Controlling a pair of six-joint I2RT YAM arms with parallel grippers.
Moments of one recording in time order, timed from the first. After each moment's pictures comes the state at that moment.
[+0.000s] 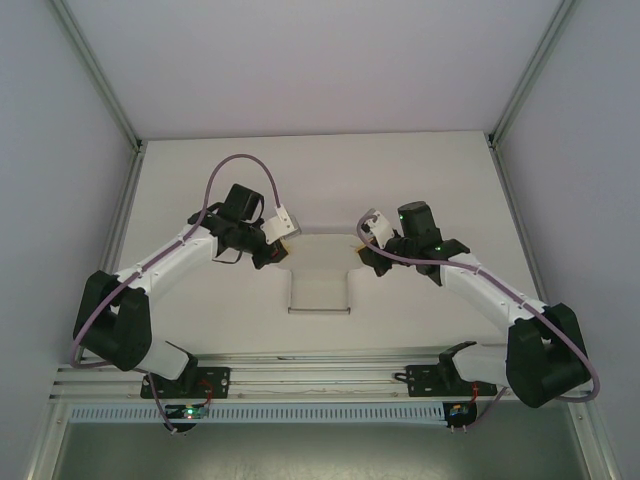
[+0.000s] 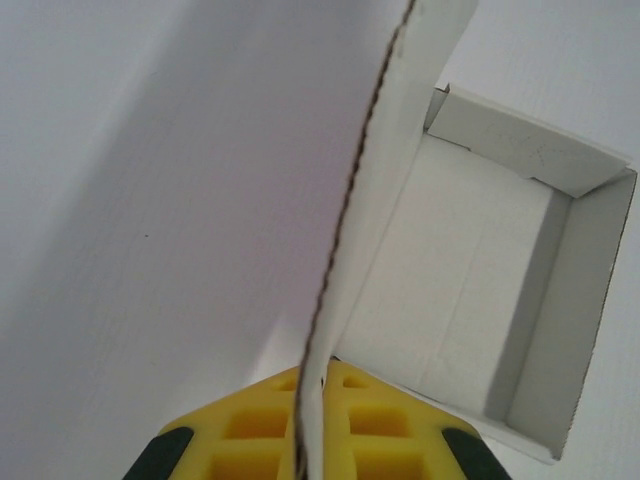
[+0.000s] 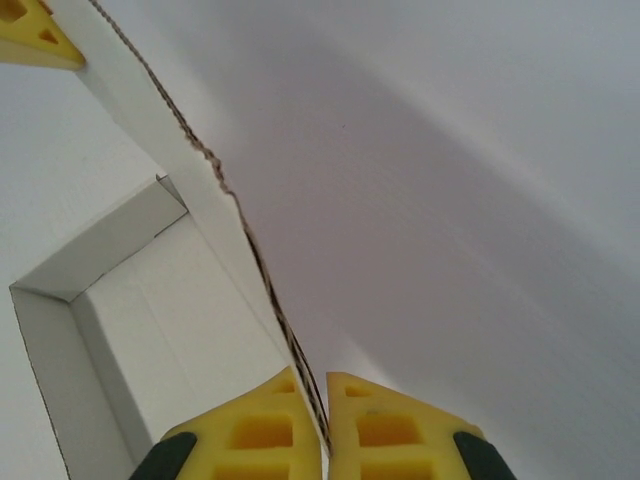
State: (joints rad) left arm -0.40 1.47 1.04 -0.61 0.54 0.55; right arm 0.38 1.25 0.73 -0.29 -0.50 -0.21
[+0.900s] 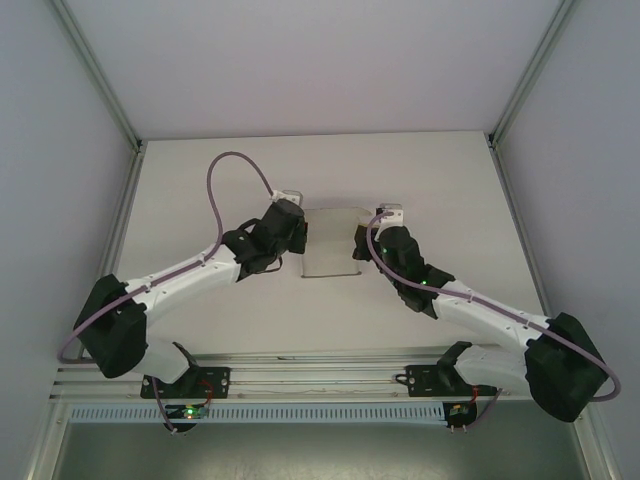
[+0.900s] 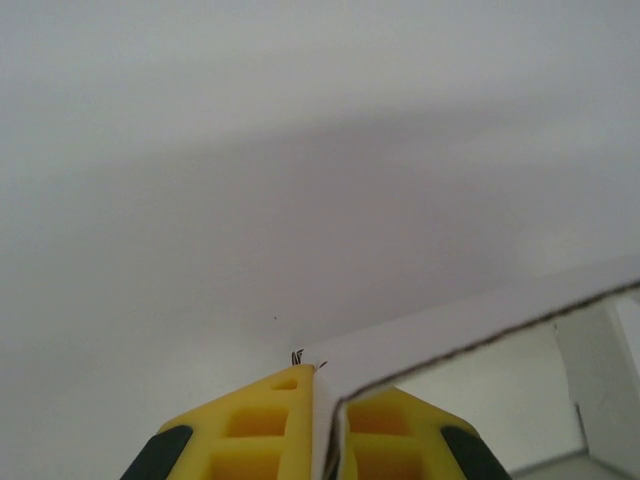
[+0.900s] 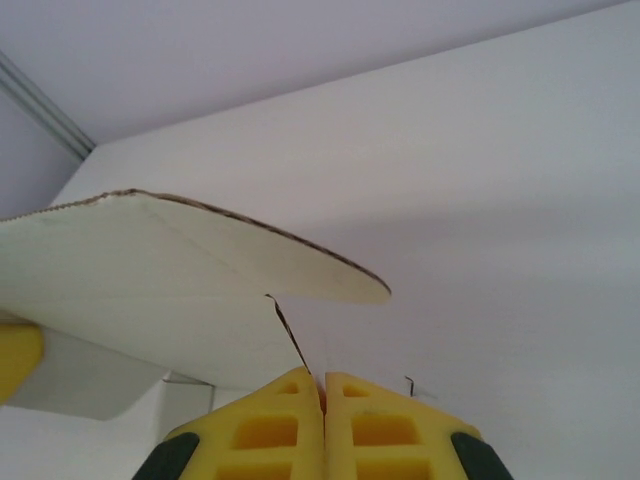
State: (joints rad) left arm -0.73 1.46 1.03 -0.31 -0.26 -0.48; right arm 0.68 1.15 0.56 0.21 0.27 0.57
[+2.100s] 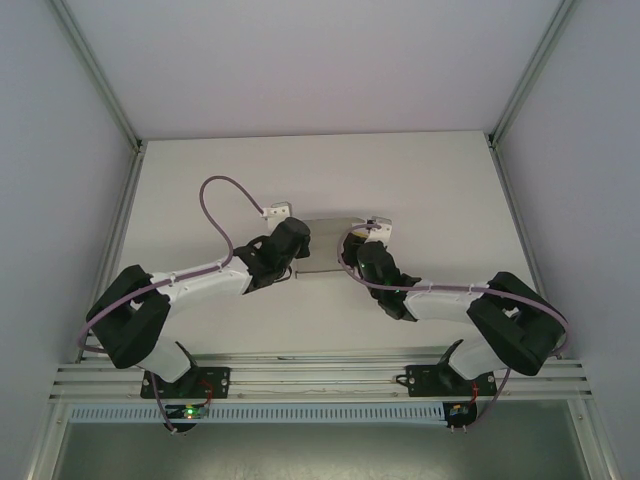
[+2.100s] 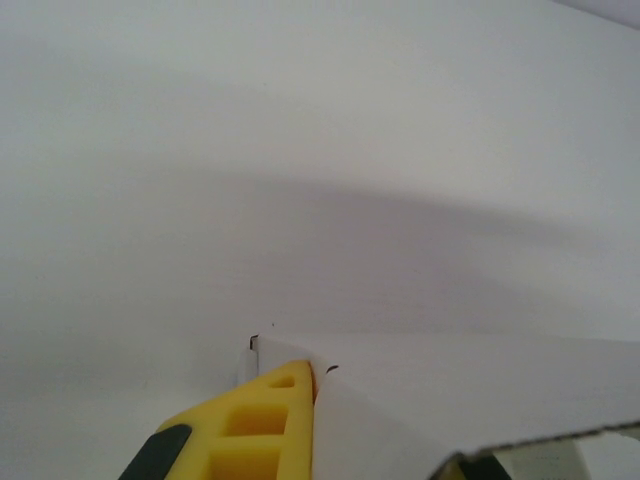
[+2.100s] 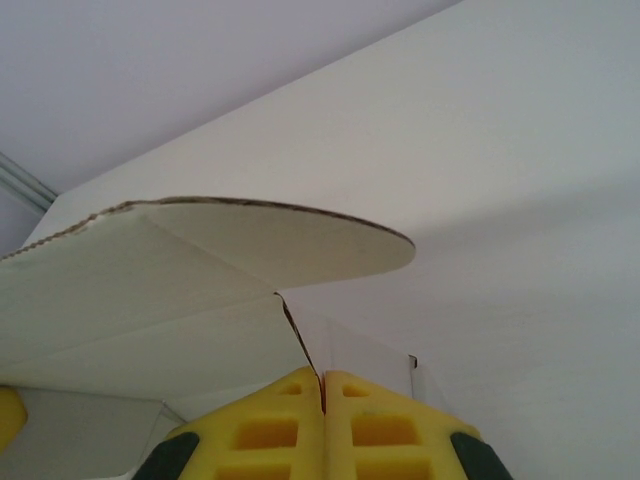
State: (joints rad) left arm -0.76 1.53 0.88 -0.07 -0.40 -0.78; right arm 0.78 1.45 0.47 0.60 0.45 0.73
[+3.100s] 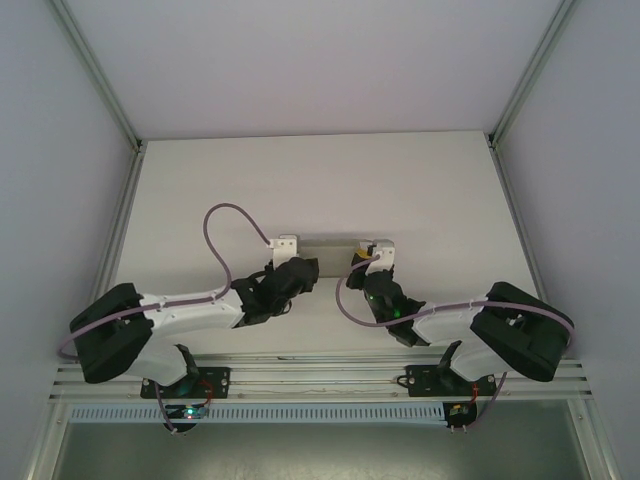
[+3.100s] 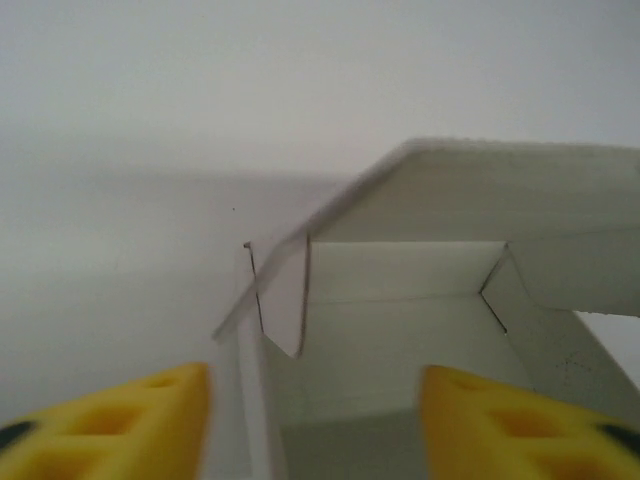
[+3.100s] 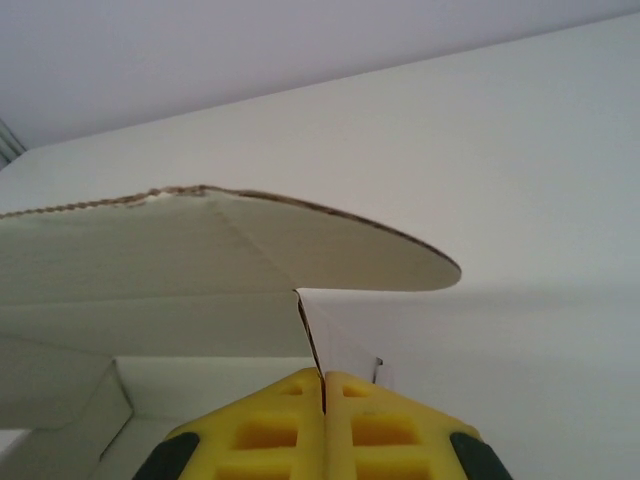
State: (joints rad) left arm -0.97 1.38 0.67 -0.01 -0.50 -0.77; right arm 0.92 1.39 0.26 0.80 0.65 0.50
